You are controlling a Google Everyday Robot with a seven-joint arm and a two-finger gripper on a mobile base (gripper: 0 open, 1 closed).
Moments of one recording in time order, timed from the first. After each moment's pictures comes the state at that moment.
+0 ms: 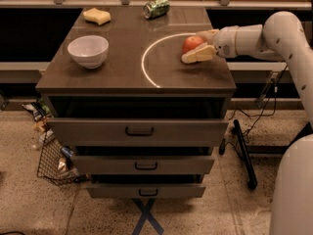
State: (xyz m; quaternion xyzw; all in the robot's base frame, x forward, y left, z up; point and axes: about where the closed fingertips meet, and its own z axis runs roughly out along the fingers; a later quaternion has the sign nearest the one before) arm 0.779 -0.148 0.869 -0.44 0.68 0.24 0.53
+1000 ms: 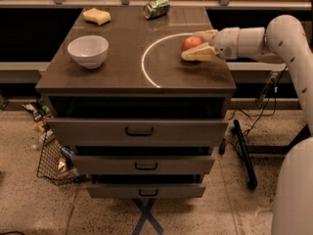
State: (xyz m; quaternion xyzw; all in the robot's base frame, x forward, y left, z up) arm 0.765 -0.141 0.871 -0.47 0.64 0.27 0.54
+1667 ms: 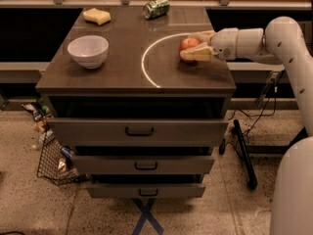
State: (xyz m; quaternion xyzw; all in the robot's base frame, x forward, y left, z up) arm 0.762 -0.135 0.872 -0.47 0.63 0.29 0.55
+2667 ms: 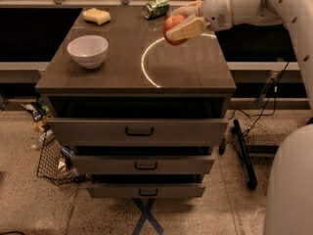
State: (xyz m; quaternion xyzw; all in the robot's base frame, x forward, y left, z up) arm 0.714 -0.078 0.969 -0.54 0.61 0.29 0.50
